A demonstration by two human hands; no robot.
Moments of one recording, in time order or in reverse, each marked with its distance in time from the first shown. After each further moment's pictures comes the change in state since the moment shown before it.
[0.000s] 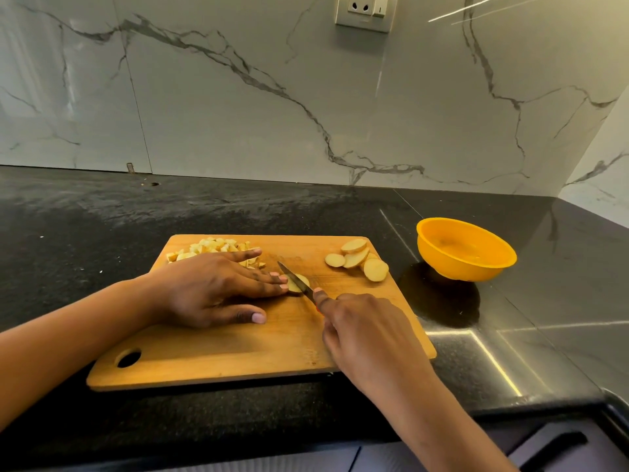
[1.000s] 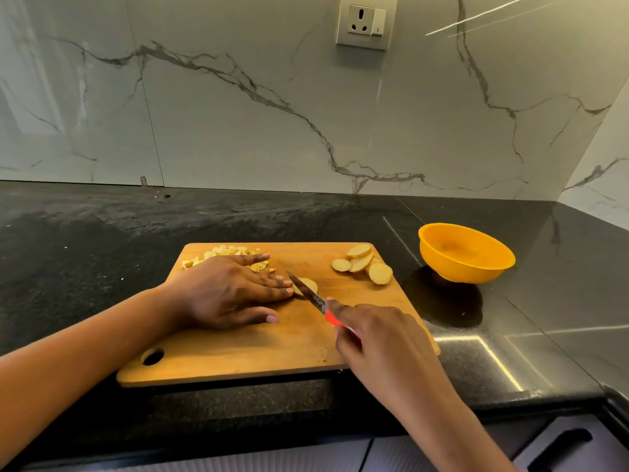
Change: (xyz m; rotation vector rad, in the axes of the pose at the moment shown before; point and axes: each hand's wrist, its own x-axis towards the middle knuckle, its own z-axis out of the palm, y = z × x) left_hand -0.002 0.002 0.003 0.249 0.202 0.104; right_hand -0.021 -0.004 -0.004 0.182 0.124 0.089
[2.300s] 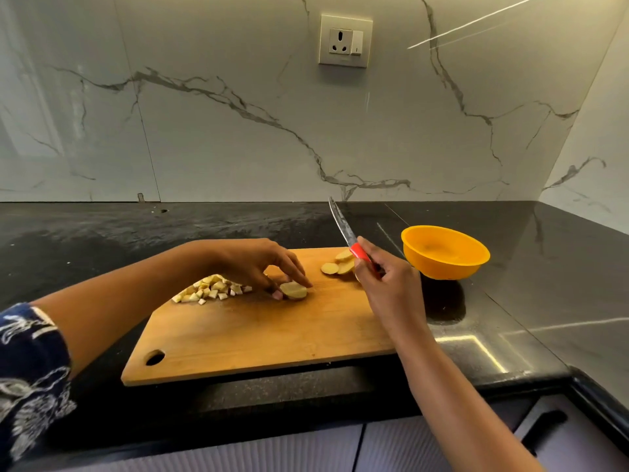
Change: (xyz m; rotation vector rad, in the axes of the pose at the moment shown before) left_hand 0.072 -0.021 -0.019 -0.552 -0.568 -0.297; right_hand 0.041 0.052 0.011 0.423 0.417 0.304
